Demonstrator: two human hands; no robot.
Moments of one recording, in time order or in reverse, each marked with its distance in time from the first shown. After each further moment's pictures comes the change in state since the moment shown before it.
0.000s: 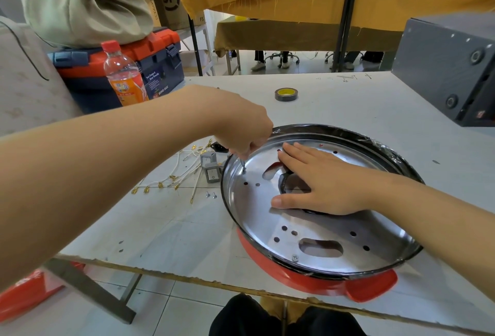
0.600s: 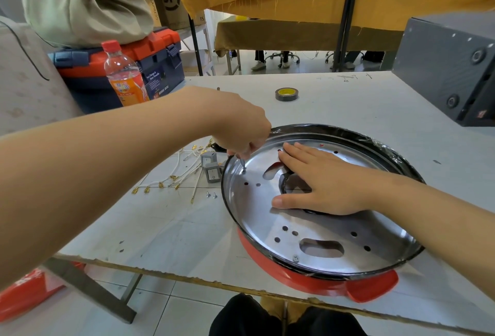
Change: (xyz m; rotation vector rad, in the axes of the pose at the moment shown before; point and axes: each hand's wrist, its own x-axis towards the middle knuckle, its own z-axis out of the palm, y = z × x) left_hand 0.000 -0.005 0.002 0.027 -0.037 0.003; right_hand 0.001 0.000 0.000 -0.013 0.001 -0.001
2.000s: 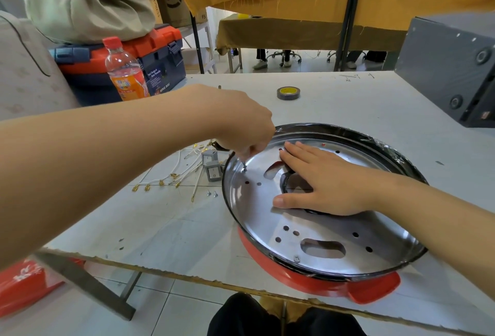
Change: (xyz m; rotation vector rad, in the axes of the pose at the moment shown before) left_hand 0.000 0.005 0.001 0.159 0.056 0.049; right_hand -0.001 0.001 0.001 0.008 -0.006 -0.003
